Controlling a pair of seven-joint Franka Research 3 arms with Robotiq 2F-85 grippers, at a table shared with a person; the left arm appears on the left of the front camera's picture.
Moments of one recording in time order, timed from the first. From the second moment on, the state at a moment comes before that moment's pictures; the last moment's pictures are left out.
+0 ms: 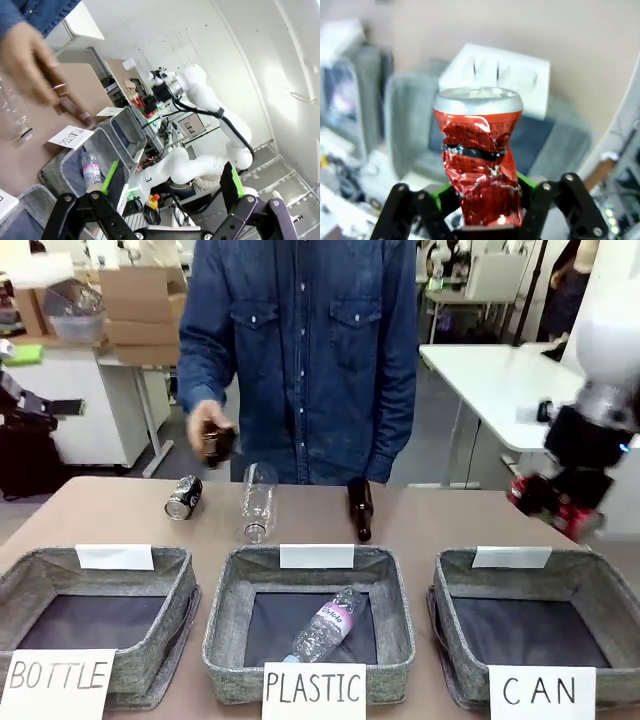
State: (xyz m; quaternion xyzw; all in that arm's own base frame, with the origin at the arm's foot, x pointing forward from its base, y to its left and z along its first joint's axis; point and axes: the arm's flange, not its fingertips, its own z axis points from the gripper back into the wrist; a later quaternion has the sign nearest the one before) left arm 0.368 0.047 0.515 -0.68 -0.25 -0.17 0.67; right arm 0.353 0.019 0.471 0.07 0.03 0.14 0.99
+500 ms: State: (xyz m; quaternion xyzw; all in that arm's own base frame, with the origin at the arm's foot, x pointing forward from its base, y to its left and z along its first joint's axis) left arm 0.368 0.047 0.514 -0.68 -0.25 -0.17 0.67; right arm 0.300 0.016 0.454 0.00 0.05 0.28 0.96
